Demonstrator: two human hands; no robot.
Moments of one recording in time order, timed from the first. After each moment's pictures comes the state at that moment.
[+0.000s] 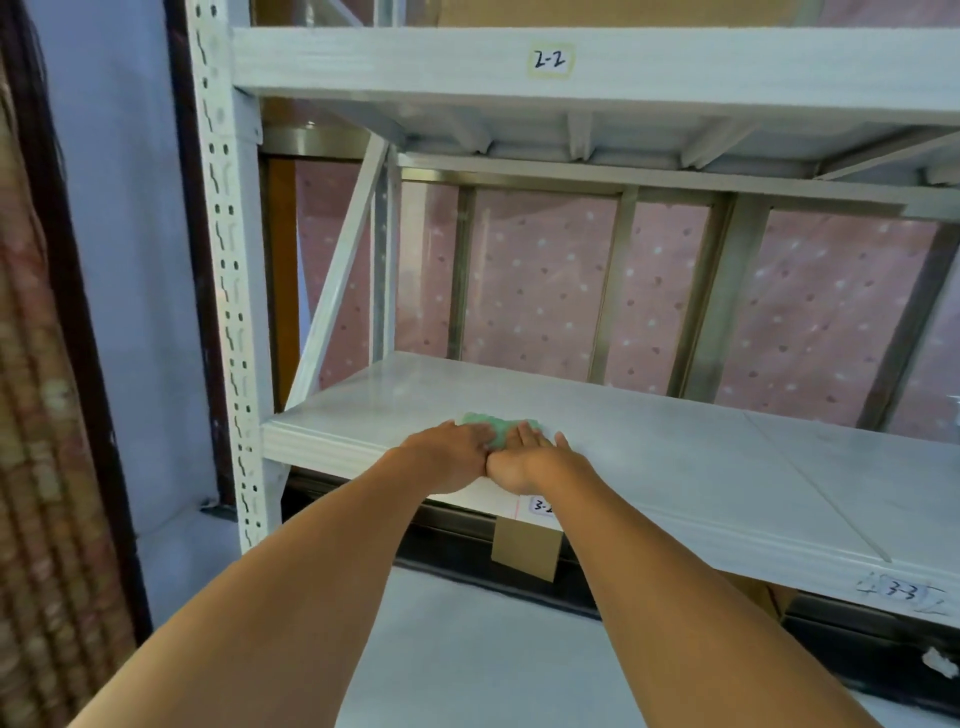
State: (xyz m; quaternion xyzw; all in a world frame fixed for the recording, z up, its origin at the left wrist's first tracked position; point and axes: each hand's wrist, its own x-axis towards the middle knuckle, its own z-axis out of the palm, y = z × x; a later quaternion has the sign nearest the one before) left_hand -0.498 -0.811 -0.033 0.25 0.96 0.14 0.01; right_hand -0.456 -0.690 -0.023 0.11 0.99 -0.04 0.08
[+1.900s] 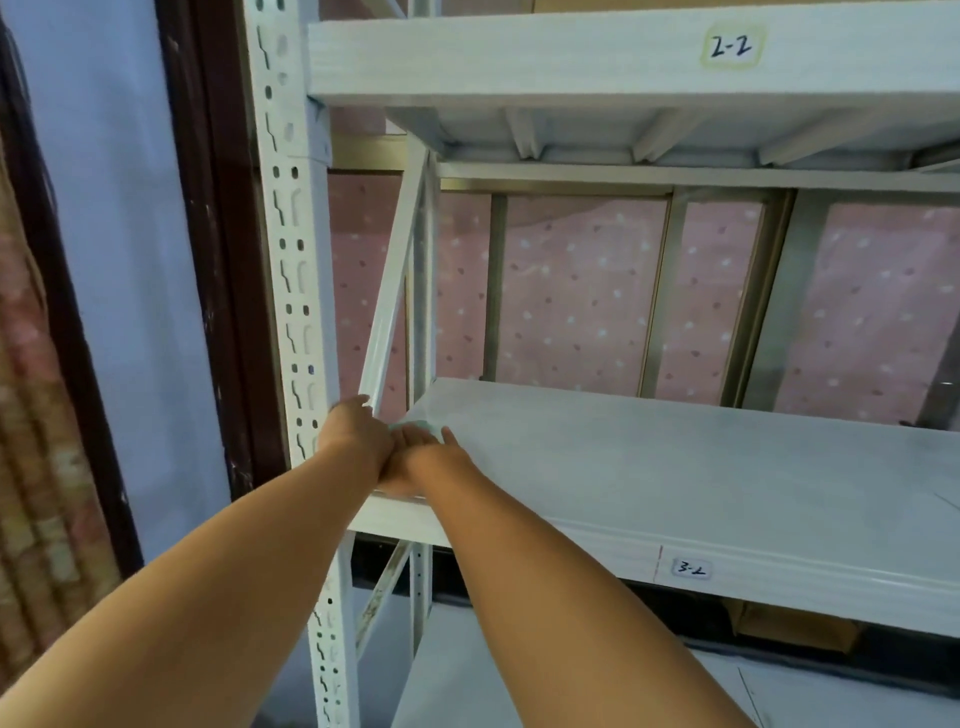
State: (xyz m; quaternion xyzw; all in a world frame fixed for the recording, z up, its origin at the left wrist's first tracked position) left_hand -0.629 -0.983 0.001 0.17 0.89 -0.41 -0.13; right_hand -0.603 -0.897 -0.015 -0.05 1.00 -0.06 0.02
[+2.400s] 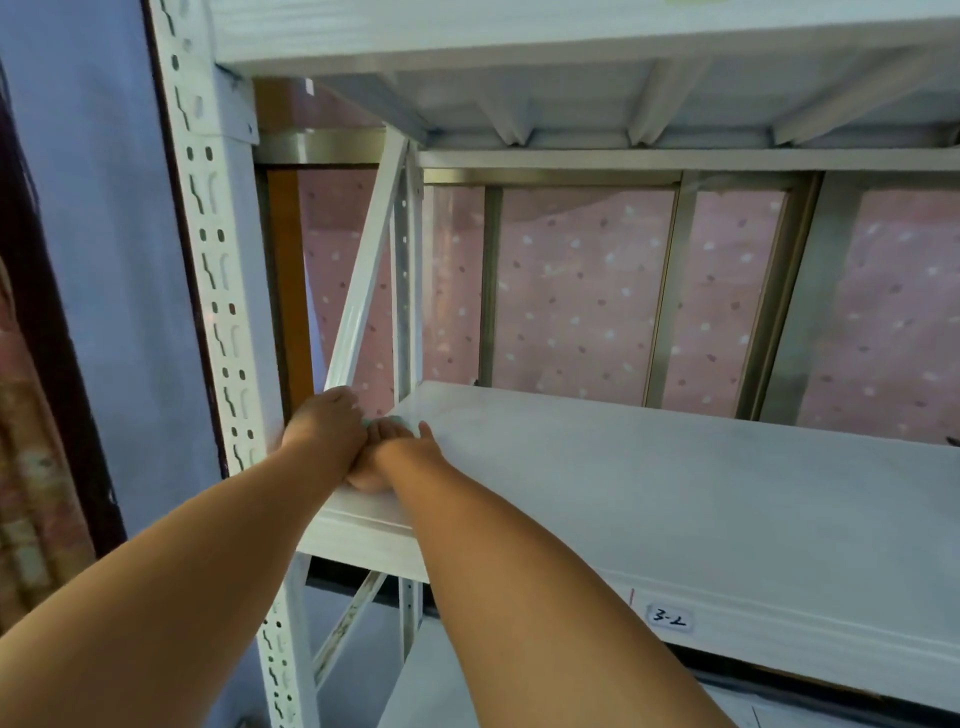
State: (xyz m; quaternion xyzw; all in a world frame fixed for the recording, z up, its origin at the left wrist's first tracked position) left_hand -0.683 -0.964 -0.014 0.18 0.87 -0.43 -0.14; right_hand -0.663 -0.868 -0.027 -0.06 1.00 0.00 0.03
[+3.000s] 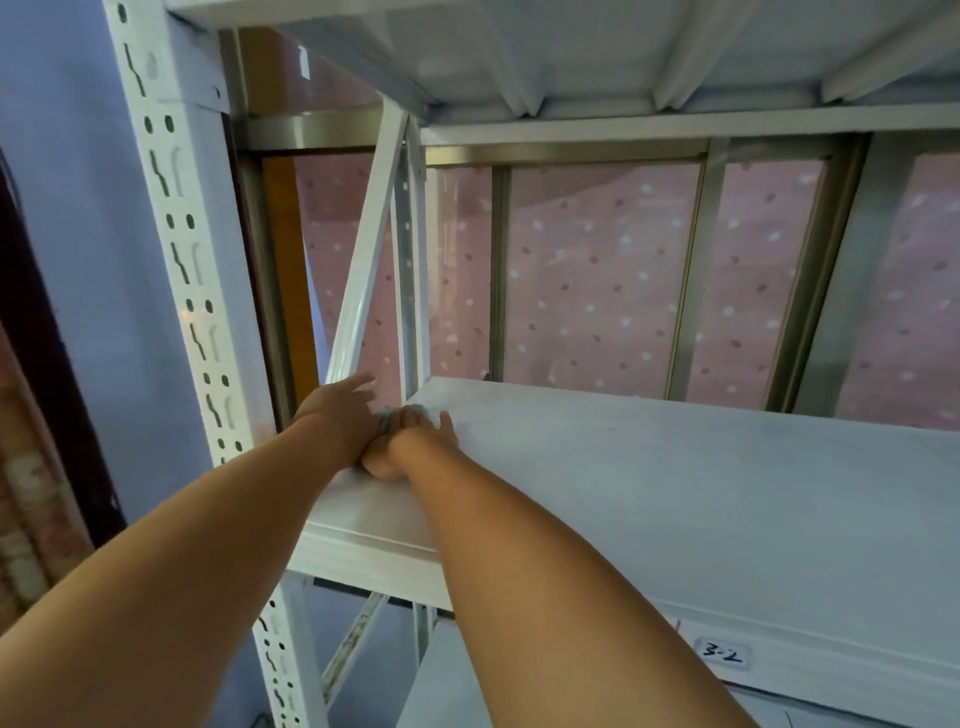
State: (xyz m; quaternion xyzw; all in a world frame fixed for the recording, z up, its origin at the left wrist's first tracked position) left_hand -0.762 -0.965 -0.024 0.25 0.85 -0.44 -0.16; right_hand -0.698 -0.853 -0.023 -0.03 1.00 -0.04 0.03
